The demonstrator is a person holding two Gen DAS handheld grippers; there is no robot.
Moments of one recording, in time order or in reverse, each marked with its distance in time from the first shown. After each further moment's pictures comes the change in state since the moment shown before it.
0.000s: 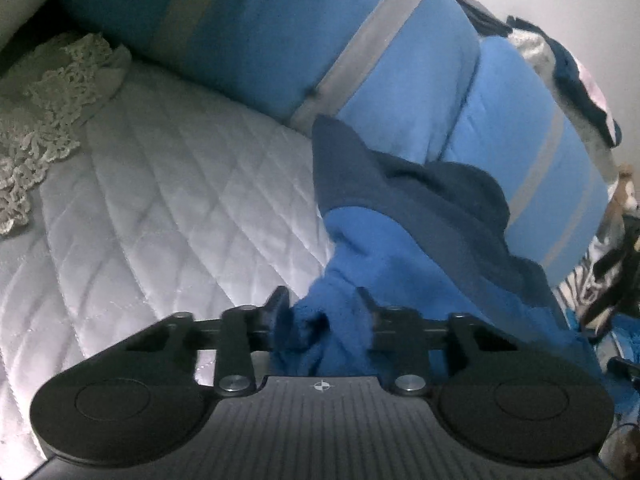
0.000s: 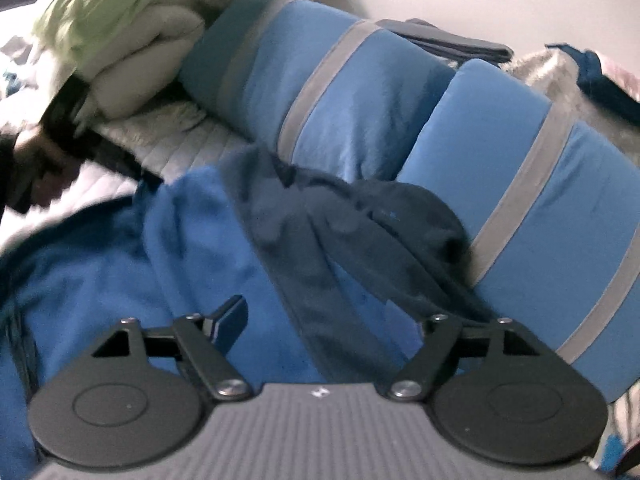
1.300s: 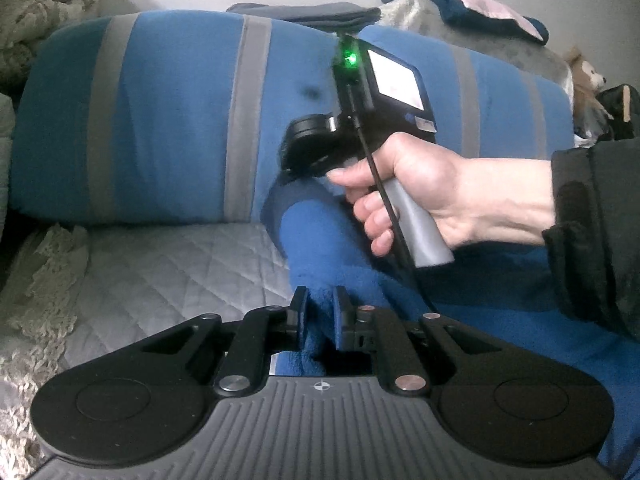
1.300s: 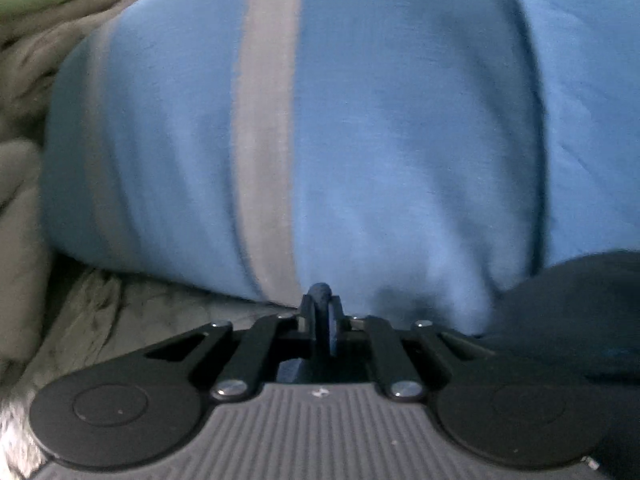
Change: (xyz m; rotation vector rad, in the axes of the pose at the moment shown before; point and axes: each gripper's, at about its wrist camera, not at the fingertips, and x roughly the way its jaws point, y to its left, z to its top) left arm -0.041 -0.113 -0.012 0.503 -0.122 0.134; right arm 0.287 0.014 0.177 0.568 0.000 -0.019
